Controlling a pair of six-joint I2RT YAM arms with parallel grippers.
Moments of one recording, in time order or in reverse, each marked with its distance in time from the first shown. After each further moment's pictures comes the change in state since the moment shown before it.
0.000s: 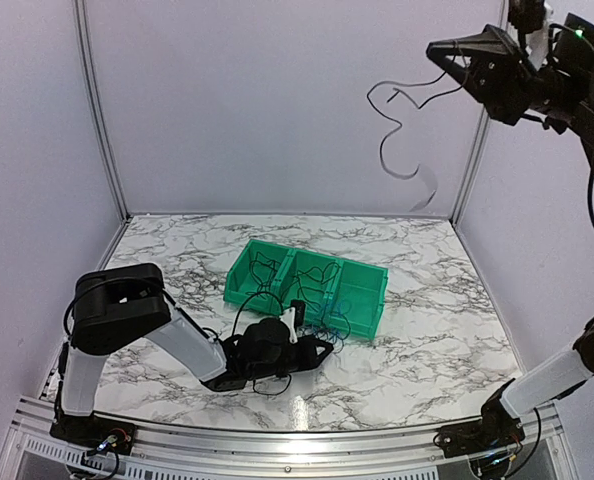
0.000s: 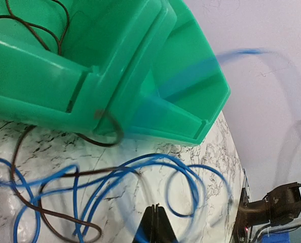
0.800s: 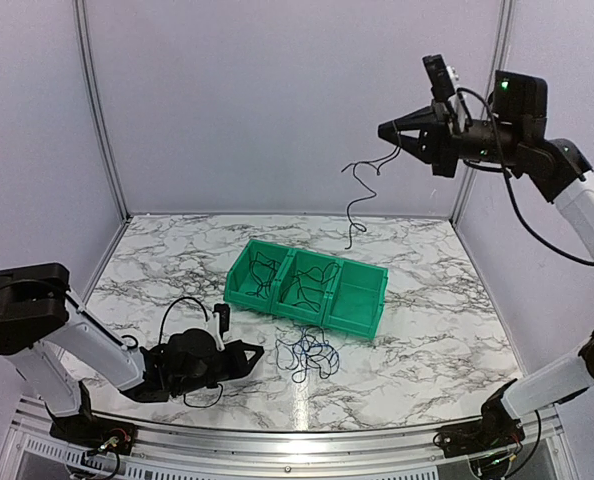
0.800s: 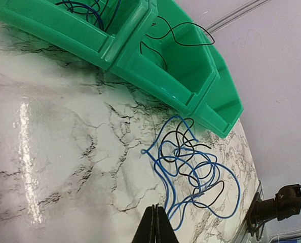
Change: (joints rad) left arm -0.005 -0.484 -0.531 -0.035 -0.213 -0.035; right arm -0.048 -0.061 -0.373 0.029 0.217 -0.082
